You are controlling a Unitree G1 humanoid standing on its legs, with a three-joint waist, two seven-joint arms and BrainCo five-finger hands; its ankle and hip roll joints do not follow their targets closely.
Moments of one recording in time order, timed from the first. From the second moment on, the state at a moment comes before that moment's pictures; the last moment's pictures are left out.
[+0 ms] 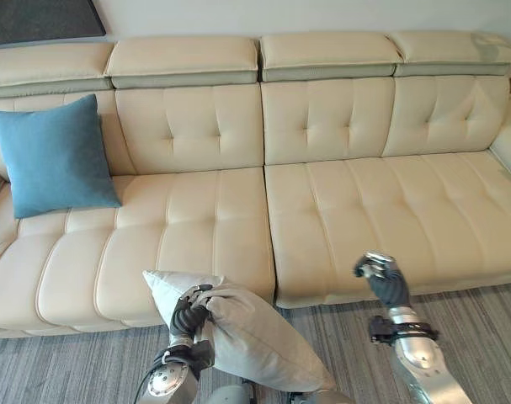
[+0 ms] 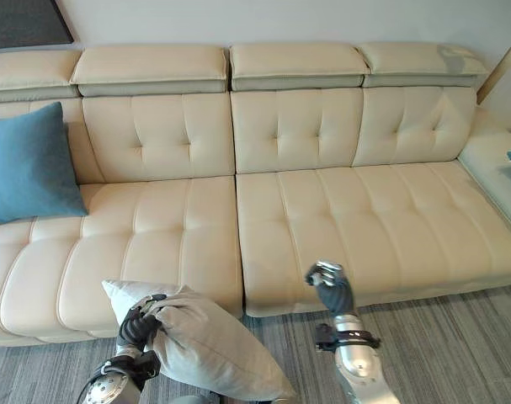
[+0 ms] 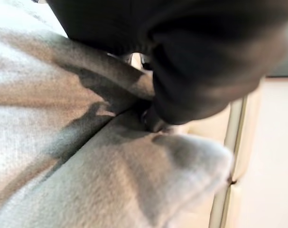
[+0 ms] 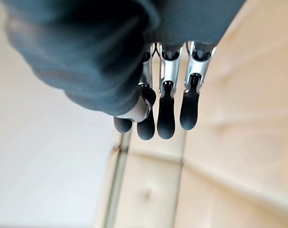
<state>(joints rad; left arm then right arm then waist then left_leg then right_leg) 0.36 0.31 -0.23 -0.11 -0.53 0.01 0.39 0.37 -0.34 -0.06 -0.04 0.06 -0.08 -0.33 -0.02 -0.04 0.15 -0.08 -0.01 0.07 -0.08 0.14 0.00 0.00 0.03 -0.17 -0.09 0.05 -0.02</state>
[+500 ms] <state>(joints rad) -0.06 0.20 -0.25 -0.07 -0.49 0.00 0.49 0.00 -0.11 0.15 0.61 0.47 -0.09 -0.44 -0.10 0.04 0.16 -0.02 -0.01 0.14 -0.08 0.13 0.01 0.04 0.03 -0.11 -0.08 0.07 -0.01</state>
